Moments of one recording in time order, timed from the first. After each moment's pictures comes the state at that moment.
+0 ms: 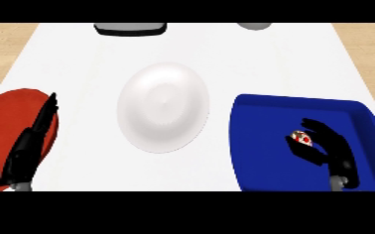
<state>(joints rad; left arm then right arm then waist) 0.07 0.39 0.01 -1.50 -0.08 0.11 -0.10 0.03 -0.35 0.13 -1.45 0.13 -0.39 0.59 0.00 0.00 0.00</state>
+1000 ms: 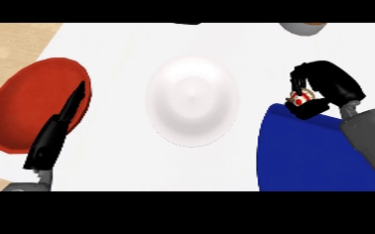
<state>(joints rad) -0.01 0.35 -0.07 -1.52 -0.14 0.04 -0.13 -0.52 -0.67 0.40 -1.20 0.46 0.09 0.02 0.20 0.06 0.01</state>
